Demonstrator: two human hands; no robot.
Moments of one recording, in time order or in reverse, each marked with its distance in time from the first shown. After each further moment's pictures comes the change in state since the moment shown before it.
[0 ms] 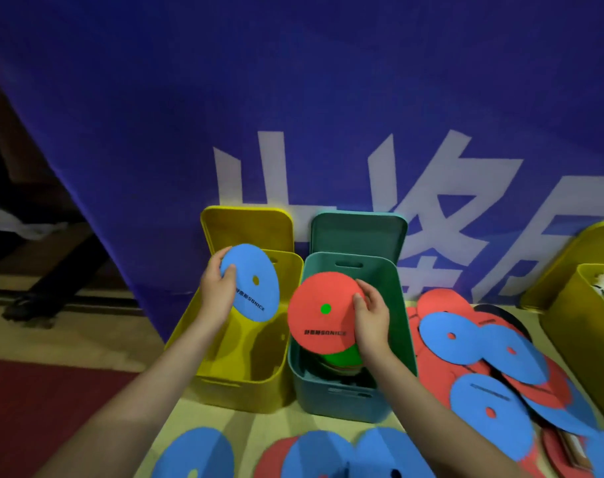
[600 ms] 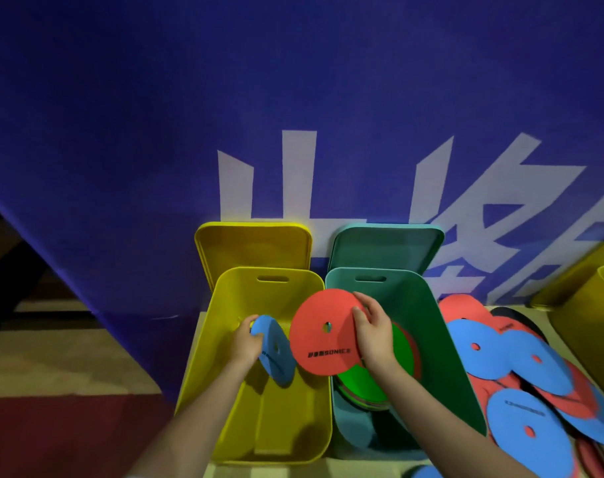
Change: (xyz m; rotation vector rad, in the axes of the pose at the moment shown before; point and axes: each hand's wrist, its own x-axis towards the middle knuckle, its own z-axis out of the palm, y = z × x) left_hand 0.081 -0.160 0.042 0.333 -0.364 -0.385; right_hand 0.044 0.027 0.087 -0.156 0.044 0.088
